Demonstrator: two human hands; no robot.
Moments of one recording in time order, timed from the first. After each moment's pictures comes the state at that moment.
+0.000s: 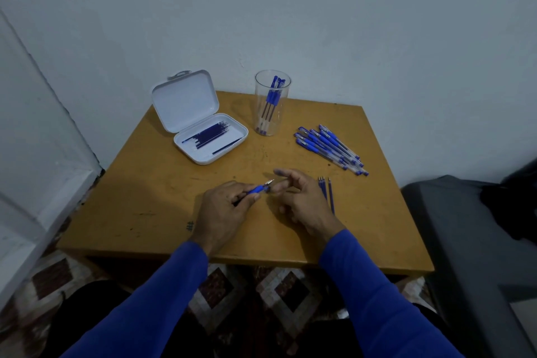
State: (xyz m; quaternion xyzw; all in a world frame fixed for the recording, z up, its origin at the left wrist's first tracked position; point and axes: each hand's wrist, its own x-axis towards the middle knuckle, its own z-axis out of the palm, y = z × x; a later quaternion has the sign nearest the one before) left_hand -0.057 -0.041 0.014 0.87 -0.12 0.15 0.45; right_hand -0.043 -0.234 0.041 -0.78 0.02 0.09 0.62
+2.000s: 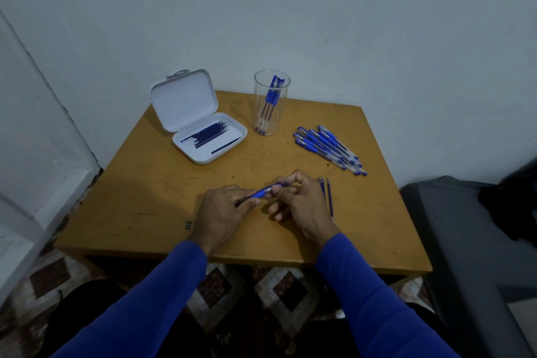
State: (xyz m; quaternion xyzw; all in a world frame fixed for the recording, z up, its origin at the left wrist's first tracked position) left_hand -0.055 -0.040 0.009 0.88 -0.11 0.12 0.45; right_hand -0.053 -0.228 0.043 -0.73 0.02 0.06 0.69
